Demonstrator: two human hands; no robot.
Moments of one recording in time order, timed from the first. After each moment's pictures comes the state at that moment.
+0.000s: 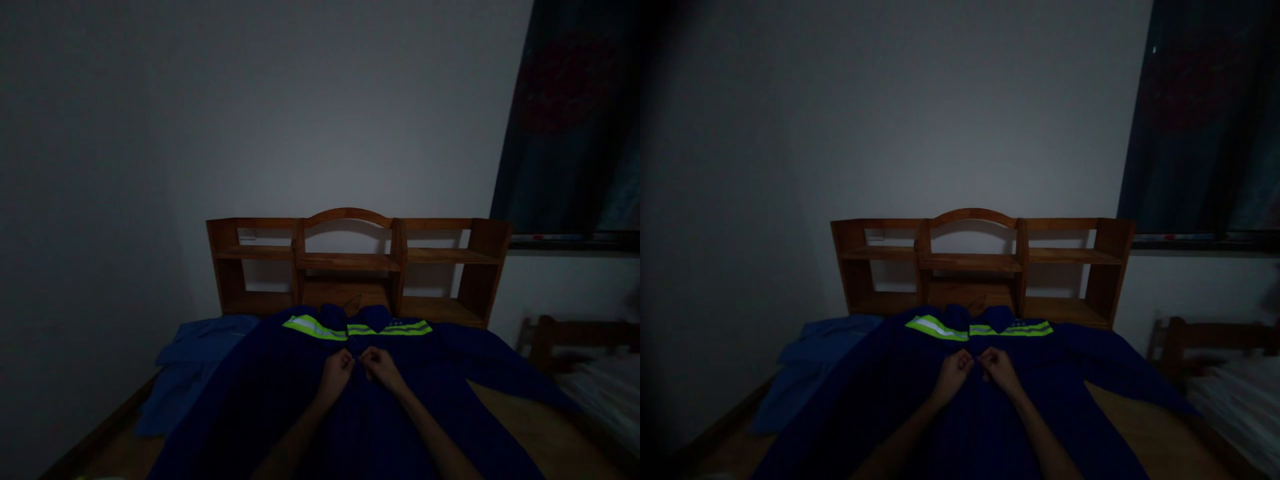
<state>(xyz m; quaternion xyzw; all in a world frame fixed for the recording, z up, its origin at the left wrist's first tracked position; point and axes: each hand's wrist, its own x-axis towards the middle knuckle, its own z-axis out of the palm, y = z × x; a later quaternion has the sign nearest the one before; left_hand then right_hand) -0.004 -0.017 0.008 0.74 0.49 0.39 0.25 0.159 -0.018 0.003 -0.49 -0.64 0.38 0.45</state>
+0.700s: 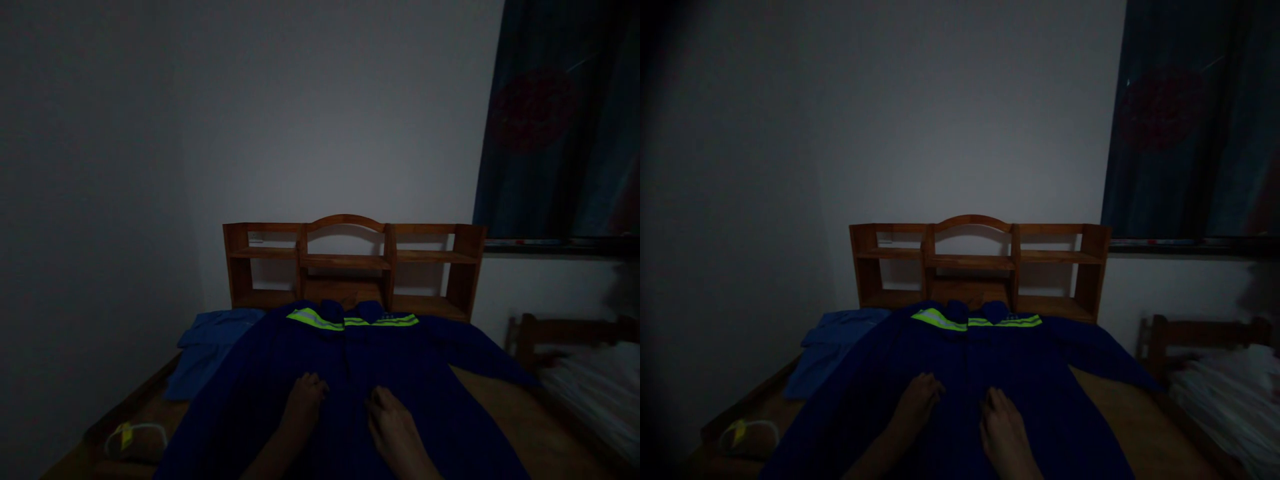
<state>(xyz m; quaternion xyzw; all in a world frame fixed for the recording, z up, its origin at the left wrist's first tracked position) -0.079 -0.150 0.022 0.83 0.52 0.17 0.06 0.140 -0.217 0.024 -0.55 -0.79 -0.04 0.29</state>
